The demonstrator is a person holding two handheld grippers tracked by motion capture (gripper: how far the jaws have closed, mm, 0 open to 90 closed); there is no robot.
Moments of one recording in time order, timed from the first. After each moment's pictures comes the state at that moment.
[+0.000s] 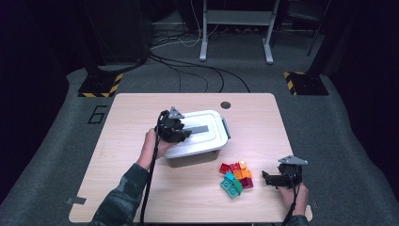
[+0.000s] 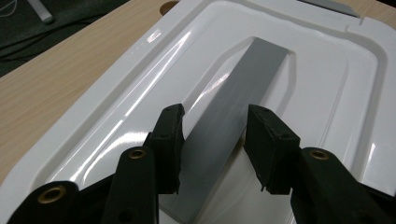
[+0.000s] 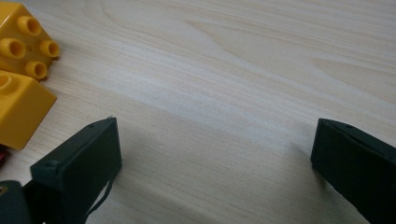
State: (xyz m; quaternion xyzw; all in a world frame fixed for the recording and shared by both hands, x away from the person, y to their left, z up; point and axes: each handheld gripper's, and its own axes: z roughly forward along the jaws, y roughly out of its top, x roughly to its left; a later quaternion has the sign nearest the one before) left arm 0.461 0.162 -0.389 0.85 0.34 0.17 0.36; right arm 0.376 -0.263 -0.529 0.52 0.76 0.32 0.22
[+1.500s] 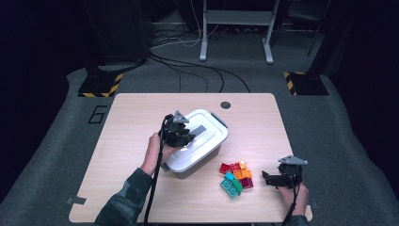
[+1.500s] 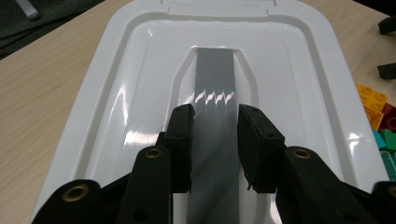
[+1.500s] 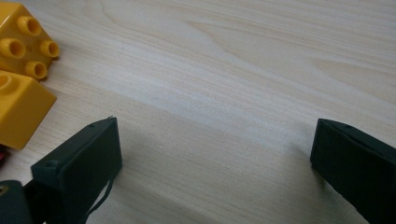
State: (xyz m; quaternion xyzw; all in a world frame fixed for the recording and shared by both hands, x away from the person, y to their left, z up) left arm 0.446 0.149 -0.387 0.86 0.33 0.16 0.36; right arm 0.376 -0.263 -0.529 0.52 0.76 0.32 0.22
